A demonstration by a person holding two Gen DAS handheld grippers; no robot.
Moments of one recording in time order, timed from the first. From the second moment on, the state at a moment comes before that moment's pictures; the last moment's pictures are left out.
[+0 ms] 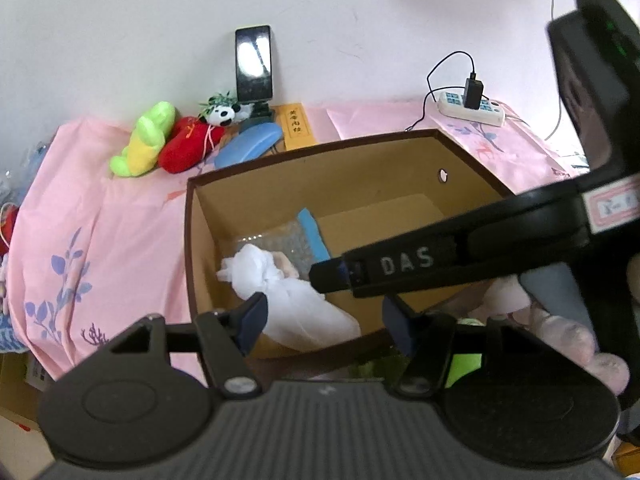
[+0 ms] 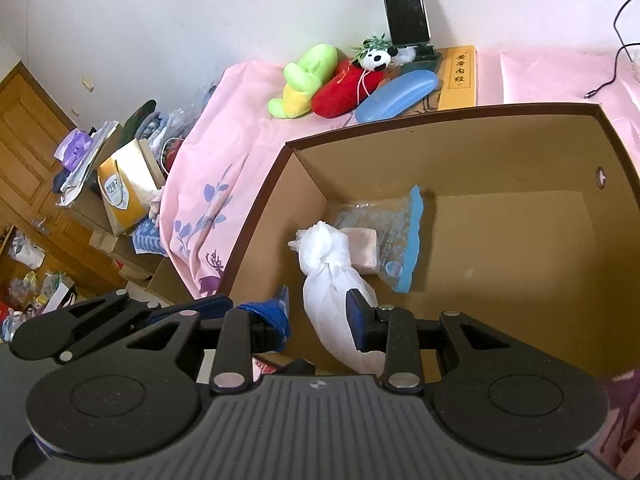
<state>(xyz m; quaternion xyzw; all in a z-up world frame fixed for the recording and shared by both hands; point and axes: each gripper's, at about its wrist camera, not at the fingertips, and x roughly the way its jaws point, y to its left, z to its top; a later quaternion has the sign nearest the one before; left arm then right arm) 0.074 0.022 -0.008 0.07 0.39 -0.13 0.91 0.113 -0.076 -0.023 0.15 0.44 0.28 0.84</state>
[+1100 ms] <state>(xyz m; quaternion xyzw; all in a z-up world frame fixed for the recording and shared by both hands) 0.038 0.027 -0.018 0.06 0.42 -0.15 0.90 0.041 -0.096 -0.019 0.16 0.44 0.24 0.85</state>
